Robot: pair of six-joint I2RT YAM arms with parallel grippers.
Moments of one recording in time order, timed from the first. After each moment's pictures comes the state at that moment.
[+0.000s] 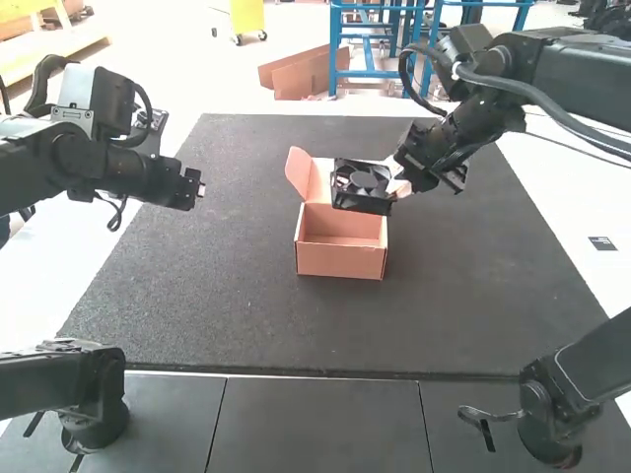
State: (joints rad) left arm -0.16 0.88 0.81 -0.60 -0.09 0.07; right arm 0.49 1.37 1.28 -0.98 -0.31 0.79
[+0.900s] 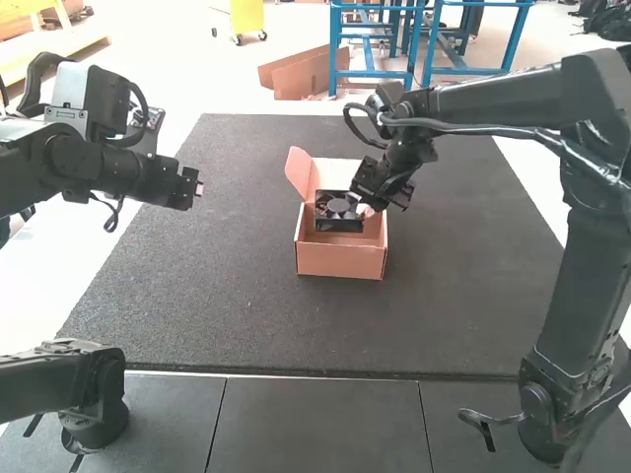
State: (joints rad) left arm -0.16 0.86 0.81 -0.61 -0.09 0.07; right arm 0.55 1.78 1.35 -0.72 -0.13 0.81
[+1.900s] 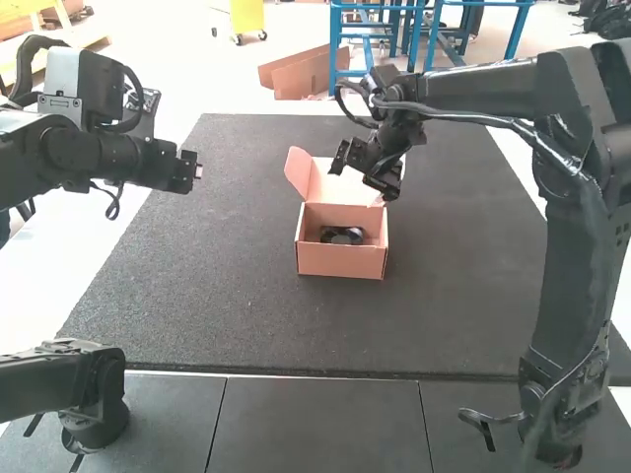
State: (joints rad) left arm -0.16 0.87 0.84 -0.54 -0.11 0.07; right arm 0.54 1.88 1.55 -0.73 -0.18 0.66
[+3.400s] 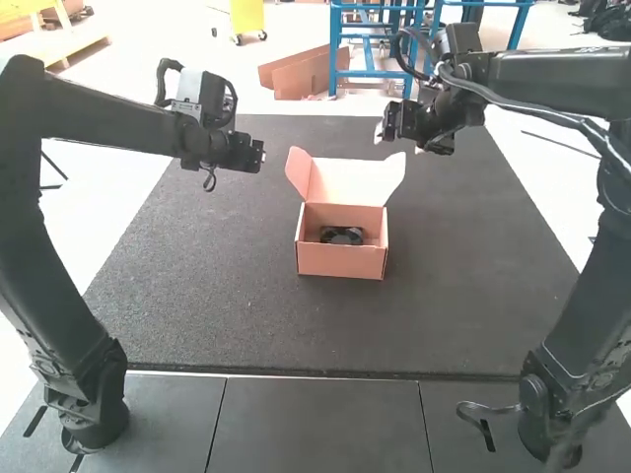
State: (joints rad) left arm -0.25 1.60 1.06 -0.02 -0.17 -0.01; right arm 0.34 1.69 1.42 -0.51 -0.15 0.25
